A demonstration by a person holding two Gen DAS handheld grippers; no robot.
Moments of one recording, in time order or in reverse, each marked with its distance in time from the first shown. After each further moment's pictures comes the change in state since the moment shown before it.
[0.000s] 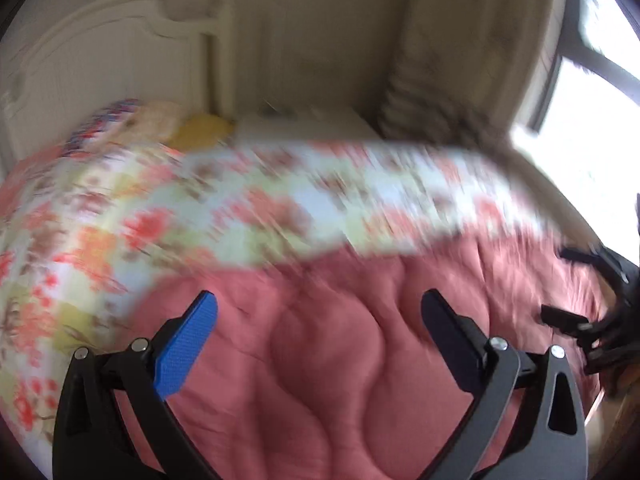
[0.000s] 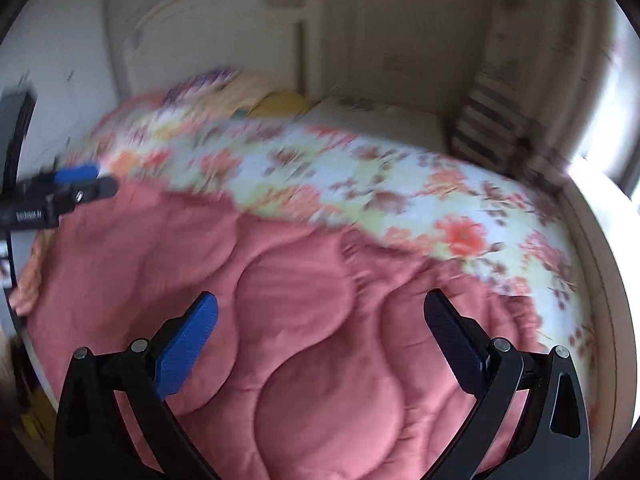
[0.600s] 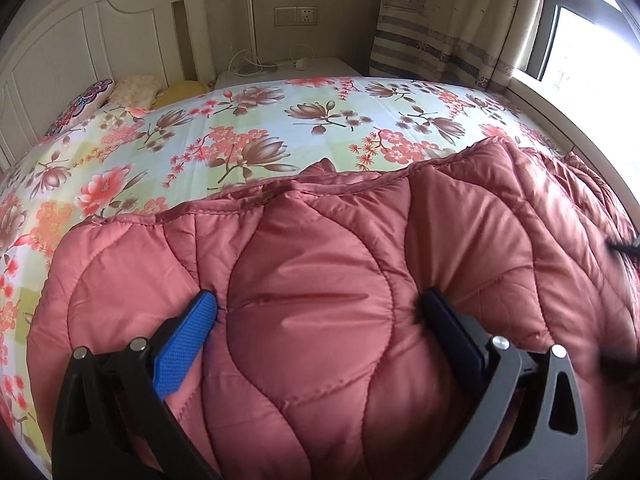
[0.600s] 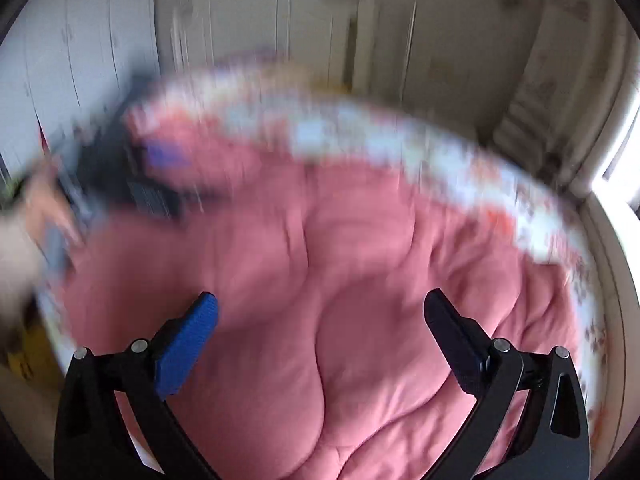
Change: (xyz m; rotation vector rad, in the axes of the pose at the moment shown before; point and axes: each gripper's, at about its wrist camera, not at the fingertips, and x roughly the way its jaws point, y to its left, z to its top) left arm 0.043 -0.007 -0.018 0.021 0.082 -0.005; right arm -0.027 0.016 -0.058 -0.032 -0.054 0.085
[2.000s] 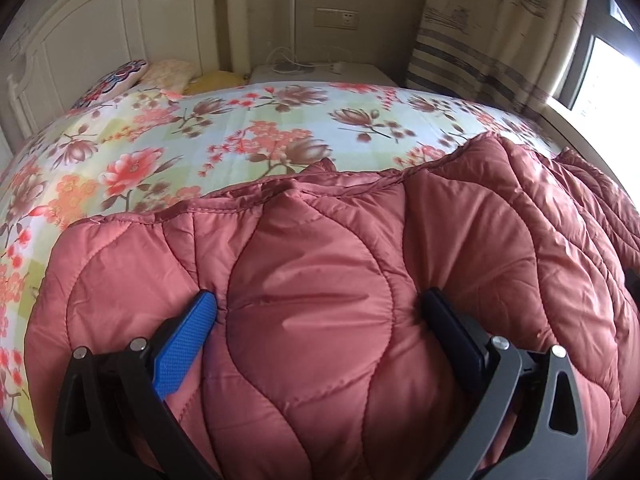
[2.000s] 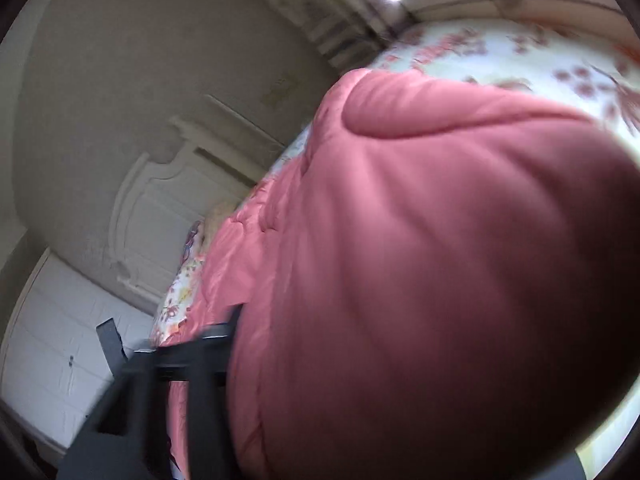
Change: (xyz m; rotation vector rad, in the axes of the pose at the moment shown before) left arm 0.006 0.018 0.007 -0.117 -0.012 0.080; right arm -0.032 -0.090 -0.069 1.003 -0.392 0.199
